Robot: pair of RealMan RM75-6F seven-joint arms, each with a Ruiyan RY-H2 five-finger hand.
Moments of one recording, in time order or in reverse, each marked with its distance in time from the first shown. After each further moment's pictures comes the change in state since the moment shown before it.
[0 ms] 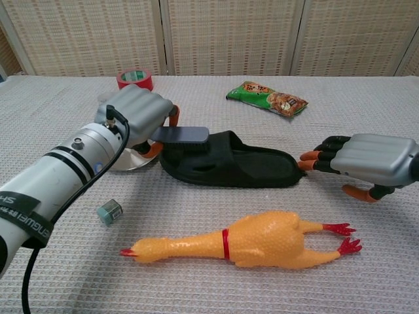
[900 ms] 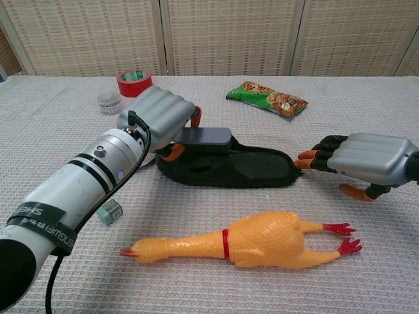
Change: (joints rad) left arm -0.036 -0.073 0.007 0.101 0.078 -0.004 -0.082; right arm 0.020 -0.008 -0.019 -0.006 0.054 0.006 -0.026
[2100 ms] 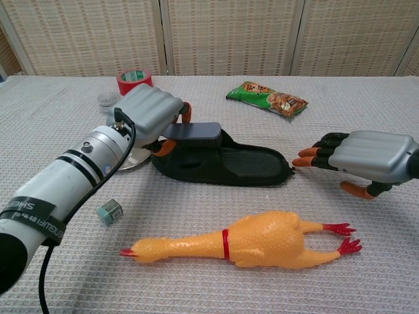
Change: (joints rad) left arm 0.023 0.018 -0.003 0.084 0.065 -0.024 -0.132; right arm 0.009 0.007 -0.019 -0.001 0.001 0.031 0.009
